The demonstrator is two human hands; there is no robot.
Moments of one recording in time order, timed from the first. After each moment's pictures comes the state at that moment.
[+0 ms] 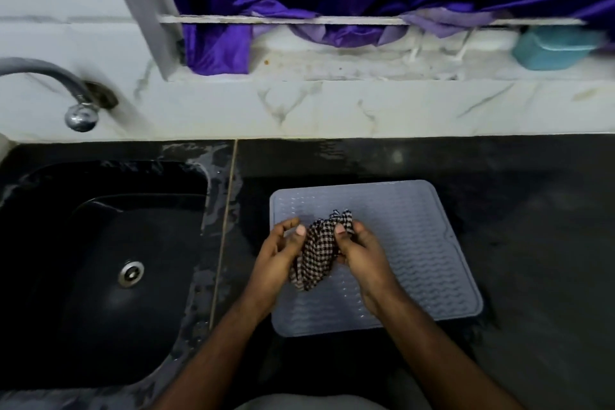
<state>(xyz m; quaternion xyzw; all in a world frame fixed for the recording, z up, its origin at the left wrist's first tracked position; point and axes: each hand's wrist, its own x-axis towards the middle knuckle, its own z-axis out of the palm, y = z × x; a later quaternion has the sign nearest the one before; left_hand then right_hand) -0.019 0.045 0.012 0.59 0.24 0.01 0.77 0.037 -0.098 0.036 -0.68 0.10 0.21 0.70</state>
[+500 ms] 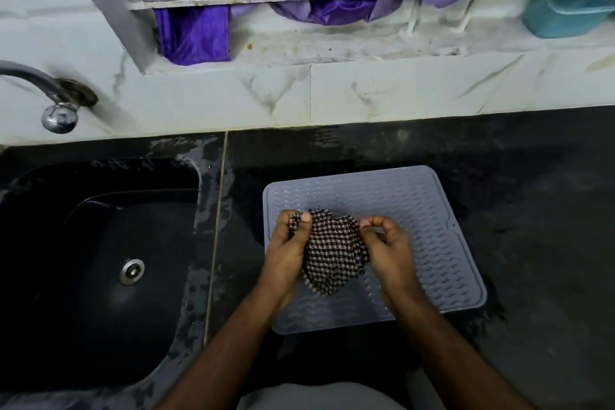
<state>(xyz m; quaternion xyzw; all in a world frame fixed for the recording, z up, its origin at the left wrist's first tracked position) 0.007 0.014 0.008 0.56 0.28 0.02 0.78 0.056 -0.141 0.010 -0.74 0.14 0.12 0.65</state>
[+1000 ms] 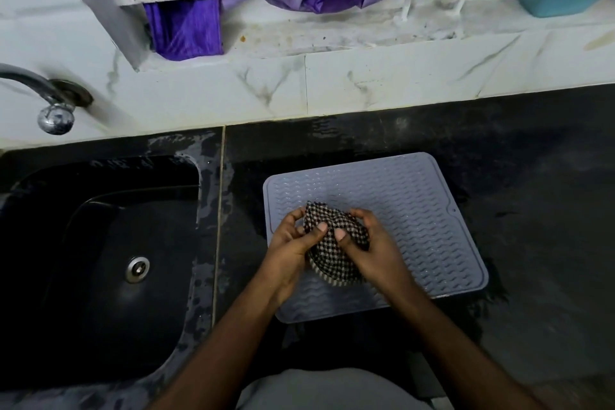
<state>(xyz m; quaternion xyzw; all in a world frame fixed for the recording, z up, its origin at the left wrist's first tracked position) 0.001 0.021 0.010 0.46 0.26 -0.07 0.85 0.036 -0.143 0.005 -0.81 -0.05 0.17 0.56</state>
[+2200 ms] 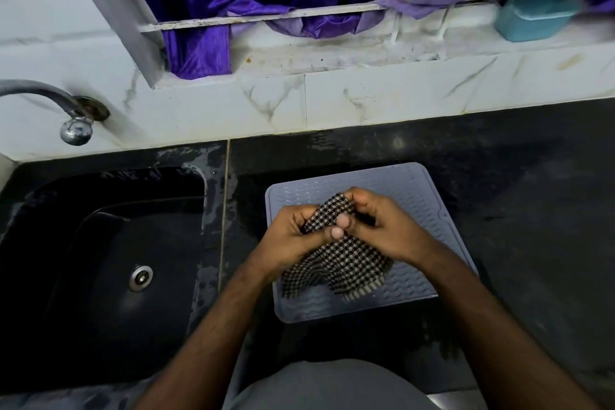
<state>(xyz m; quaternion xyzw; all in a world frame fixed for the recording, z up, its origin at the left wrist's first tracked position) -0.001 0.034 0.064 0.67 -0.04 -0.06 0.74 0.067 -0.162 0.088 -0.77 -0.31 0.22 0.52</state>
